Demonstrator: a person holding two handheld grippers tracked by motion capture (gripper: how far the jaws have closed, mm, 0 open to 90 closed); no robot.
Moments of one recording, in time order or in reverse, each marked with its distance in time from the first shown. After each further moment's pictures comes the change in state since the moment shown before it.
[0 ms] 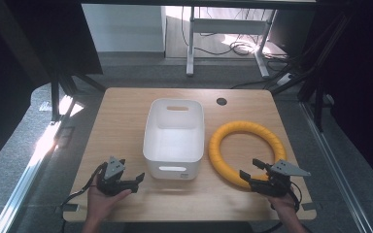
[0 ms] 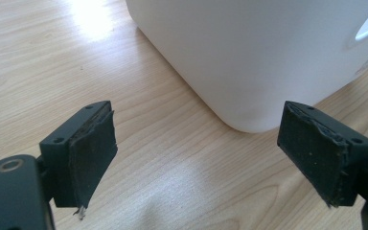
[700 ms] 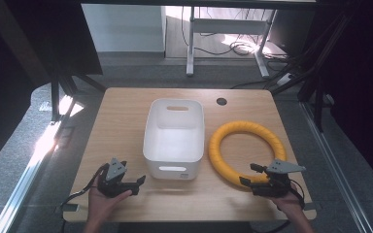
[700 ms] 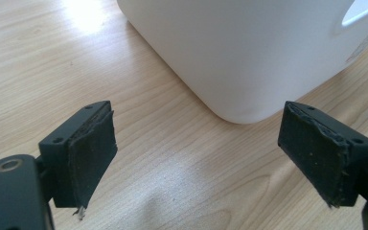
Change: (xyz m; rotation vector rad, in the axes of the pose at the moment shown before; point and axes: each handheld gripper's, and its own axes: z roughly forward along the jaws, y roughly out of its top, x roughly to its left) left arm -0.004 -0.002 -0.001 0.025 -0.022 0.018; right arm -0.005 0.003 0.001 0.176 0.085 -0.090
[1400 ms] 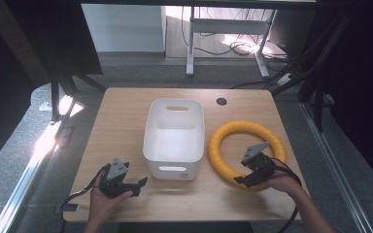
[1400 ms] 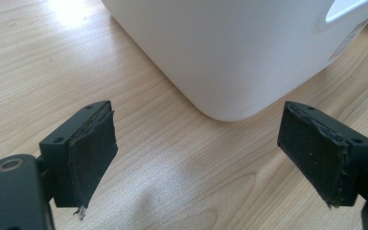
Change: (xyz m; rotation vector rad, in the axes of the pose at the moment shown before) left arm -0.001 -0.001 0.003 0.012 -0.051 0.000; right arm -0.010 0.048 0.049 0.493 0.090 -0.234
